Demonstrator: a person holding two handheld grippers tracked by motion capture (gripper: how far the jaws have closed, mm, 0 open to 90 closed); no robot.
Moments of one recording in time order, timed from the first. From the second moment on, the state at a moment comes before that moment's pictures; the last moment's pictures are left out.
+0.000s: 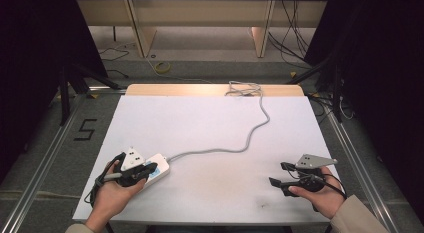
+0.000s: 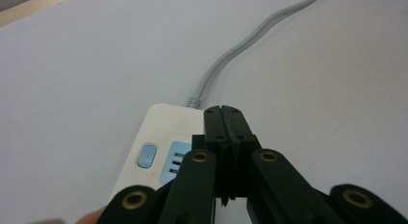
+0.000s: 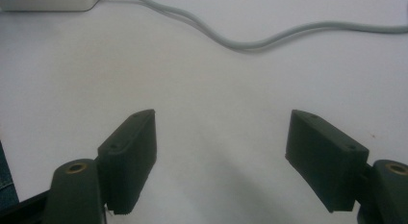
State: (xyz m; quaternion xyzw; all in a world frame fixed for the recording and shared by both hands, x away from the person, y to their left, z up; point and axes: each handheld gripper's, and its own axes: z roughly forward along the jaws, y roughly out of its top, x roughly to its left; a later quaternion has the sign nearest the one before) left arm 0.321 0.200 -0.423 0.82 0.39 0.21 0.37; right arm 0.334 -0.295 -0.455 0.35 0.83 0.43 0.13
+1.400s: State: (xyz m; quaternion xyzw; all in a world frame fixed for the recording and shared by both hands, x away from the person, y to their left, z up) left arm 0.347 0.210 -0.420 0.82 0.42 0.22 0.31; right arm 0.334 -0.295 -0.455 0.35 0.83 0.43 0.13
